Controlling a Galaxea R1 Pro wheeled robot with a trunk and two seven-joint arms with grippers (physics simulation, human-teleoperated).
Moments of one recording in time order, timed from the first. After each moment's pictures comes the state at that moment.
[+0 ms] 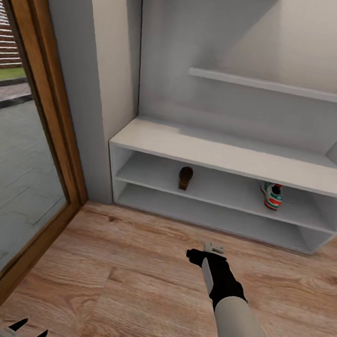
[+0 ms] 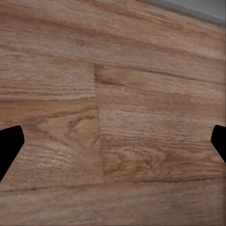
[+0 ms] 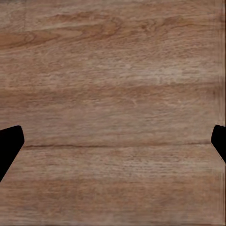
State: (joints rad) left arm -0.13 0.18 0.57 -0.55 -0.01 -0.42 -0.96; right arm -0.80 0.17 -0.32 -0.55 0.18 0.44 -0.05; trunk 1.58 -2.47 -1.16
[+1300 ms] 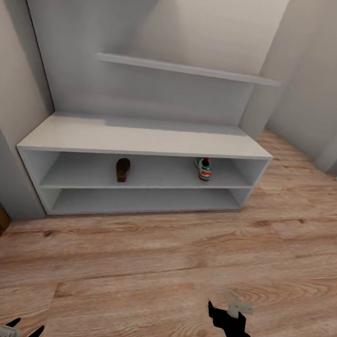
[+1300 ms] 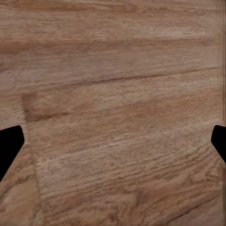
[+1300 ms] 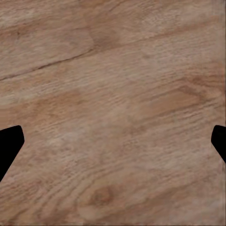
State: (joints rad) left arm -0.13 0.17 0.57 -0.55 -0.01 -0.42 -0.82; right arm -0.42 -0.02 -0.32 -0.54 0.19 -0.10 0.14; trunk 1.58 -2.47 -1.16
